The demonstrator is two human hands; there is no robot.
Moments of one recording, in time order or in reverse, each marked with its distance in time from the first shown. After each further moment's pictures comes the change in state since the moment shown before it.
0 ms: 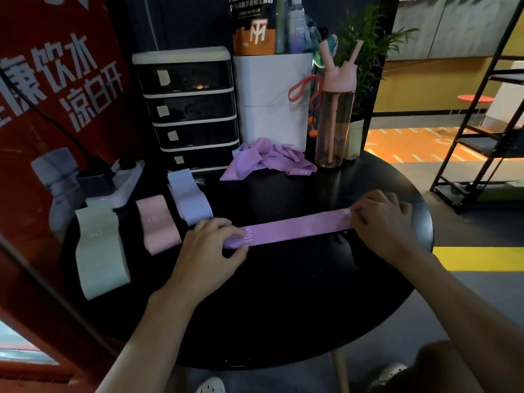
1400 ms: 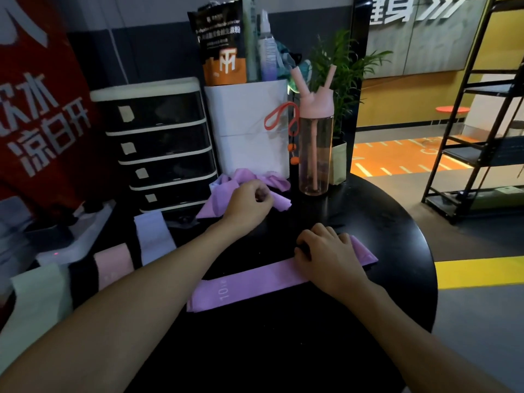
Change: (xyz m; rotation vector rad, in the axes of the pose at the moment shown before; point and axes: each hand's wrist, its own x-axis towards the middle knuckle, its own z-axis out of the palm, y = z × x) left_hand 0.209 0.047 0.071 -0.352 0.071 0.033; right_hand 0.030 -0.043 0.040 0.033 -0.087 -0.154
